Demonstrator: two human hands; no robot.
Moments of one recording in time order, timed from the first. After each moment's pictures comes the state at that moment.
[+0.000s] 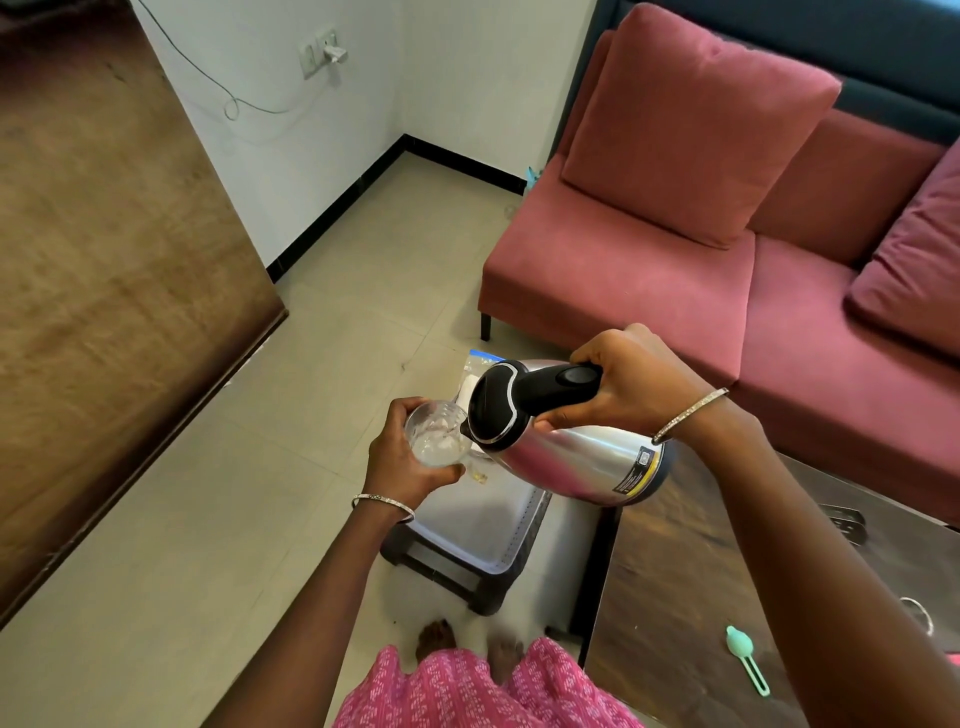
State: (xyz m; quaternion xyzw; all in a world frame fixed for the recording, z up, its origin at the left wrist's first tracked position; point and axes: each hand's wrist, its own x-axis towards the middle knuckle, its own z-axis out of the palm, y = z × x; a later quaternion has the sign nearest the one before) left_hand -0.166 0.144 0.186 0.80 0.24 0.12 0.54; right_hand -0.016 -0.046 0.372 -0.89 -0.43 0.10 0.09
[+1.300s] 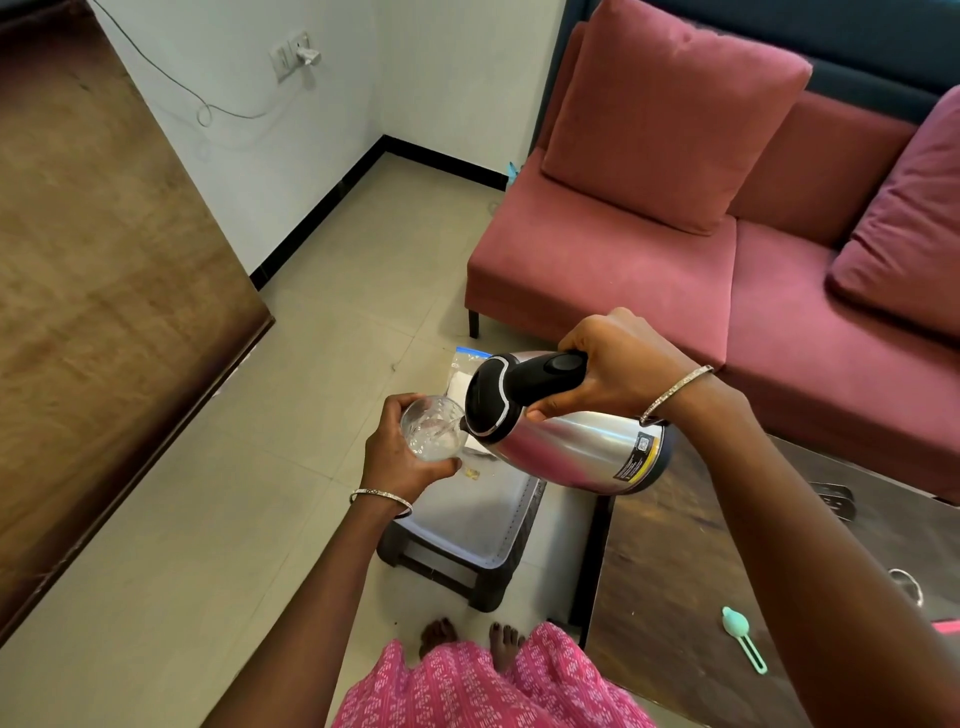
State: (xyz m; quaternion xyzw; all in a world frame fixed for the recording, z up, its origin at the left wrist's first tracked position) left_hand -0.158 0.136 0.182 0.80 0.23 0.12 0.54; right_hand -0.010 -0.054 0.372 -0.90 -0.41 0.11 0.07
